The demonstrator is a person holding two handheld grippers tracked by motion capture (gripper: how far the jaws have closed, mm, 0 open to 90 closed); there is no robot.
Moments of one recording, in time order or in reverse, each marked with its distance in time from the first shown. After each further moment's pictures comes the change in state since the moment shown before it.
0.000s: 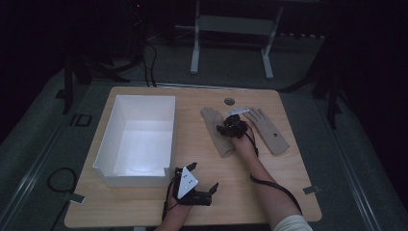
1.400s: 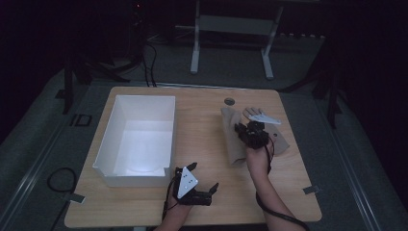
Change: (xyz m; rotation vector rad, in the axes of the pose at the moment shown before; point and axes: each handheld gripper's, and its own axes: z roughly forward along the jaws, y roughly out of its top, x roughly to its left) left arm 0.000 0.000 0.000 0.004 -0.005 0.003; right arm 0.038 -0.009 -0.133 -0.208 -0.117 0.270
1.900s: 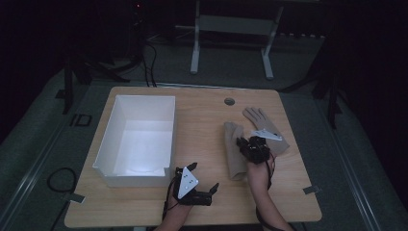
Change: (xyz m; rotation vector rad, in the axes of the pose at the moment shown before) left arm -0.001 0.000 0.001 -0.001 0.001 0.007; right arm -0.001 -0.048 -0.003 0.046 -0.015 0.060
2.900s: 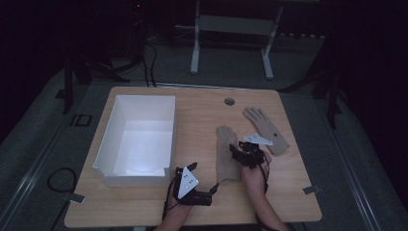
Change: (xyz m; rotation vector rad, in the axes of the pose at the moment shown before) left arm 0.000 0.000 0.000 -0.001 -0.003 -0.002; right arm -0.002 -0.019 0.020 0.002 -0.002 -0.126
